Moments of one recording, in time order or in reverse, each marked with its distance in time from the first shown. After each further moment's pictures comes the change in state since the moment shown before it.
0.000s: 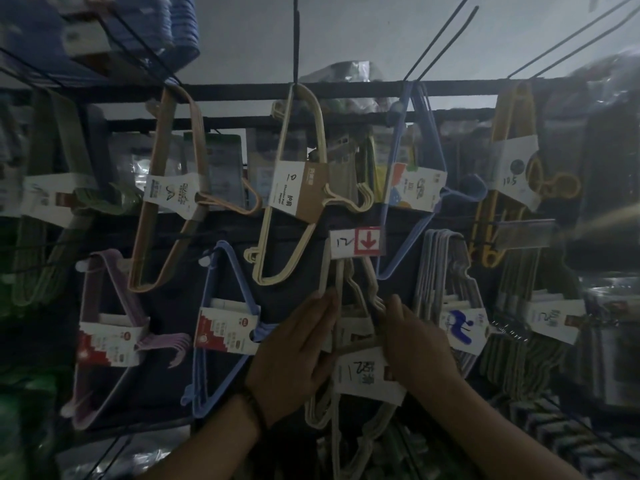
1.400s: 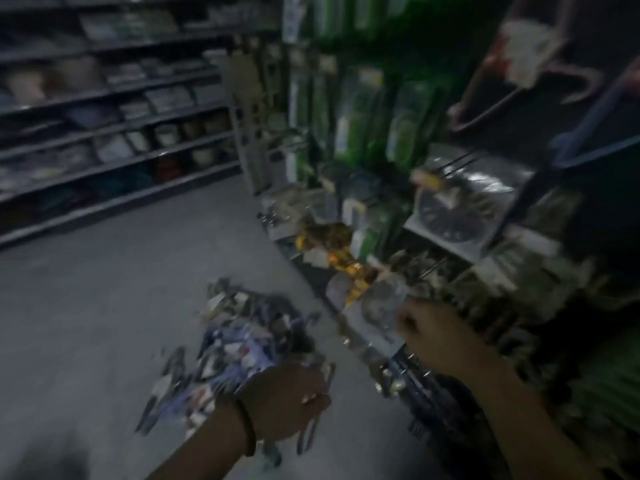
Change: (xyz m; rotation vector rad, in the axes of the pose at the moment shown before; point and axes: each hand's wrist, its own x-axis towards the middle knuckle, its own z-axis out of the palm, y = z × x) left_hand -0.467 0.268 -0.332 -0.362 -1.047 -1.559; right_hand -0.353 -0.295 0.069 0.576 -0.986 -0.891
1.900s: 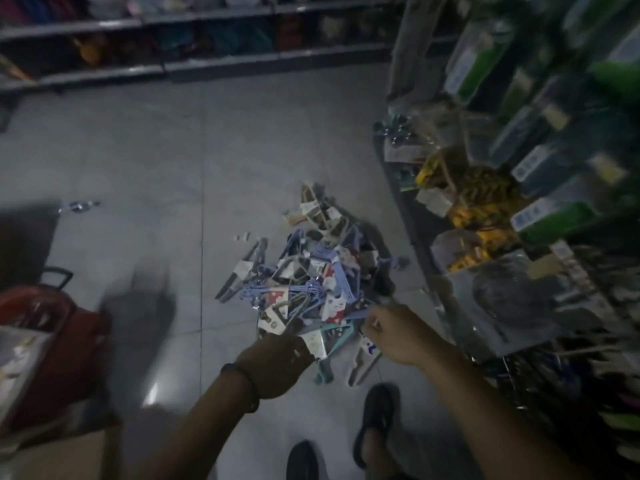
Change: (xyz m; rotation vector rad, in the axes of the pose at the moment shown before) left_hand -0.070 -0.294 0.063 -0.358 0.120 -0.544; right_hand 0.168 -0.215 0.291 -0.055 -0.623 -0.168
